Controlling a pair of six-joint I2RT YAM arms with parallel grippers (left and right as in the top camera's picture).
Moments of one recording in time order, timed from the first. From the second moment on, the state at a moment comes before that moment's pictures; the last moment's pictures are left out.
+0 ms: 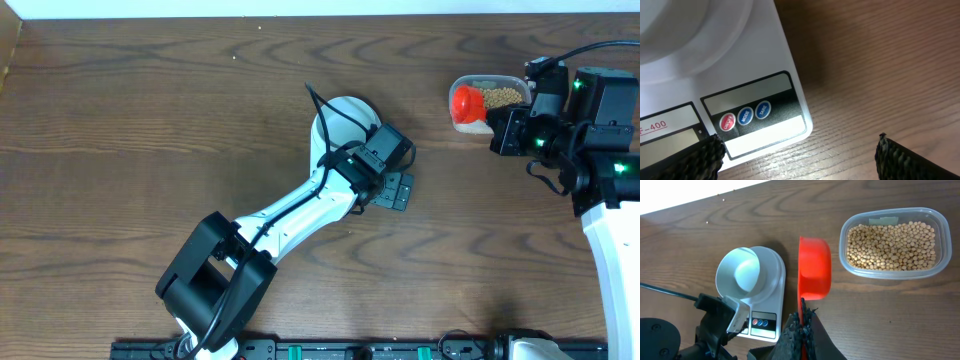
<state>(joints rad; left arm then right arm) -0.77 1.86 1.27 -0.55 0.00 -0.44 -0.04 1.28 1.25 -0.75 -0.37 0.15</state>
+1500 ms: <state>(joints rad) -0.77 1.93 1.27 -0.50 0.00 -0.44 -0.04 1.28 1.25 -0.78 -0.37 0.15</state>
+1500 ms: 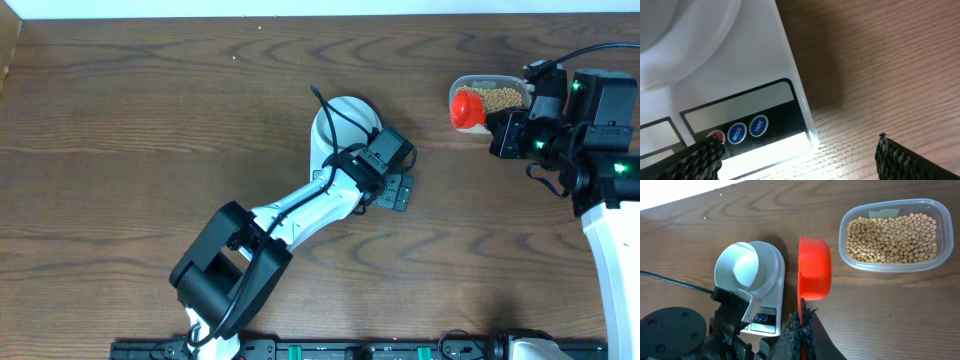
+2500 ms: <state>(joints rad) -0.74 1.95 1.27 -0.48 -0.01 -0.48 -0.04 1.28 1.25 -0.78 -0.37 0.15</state>
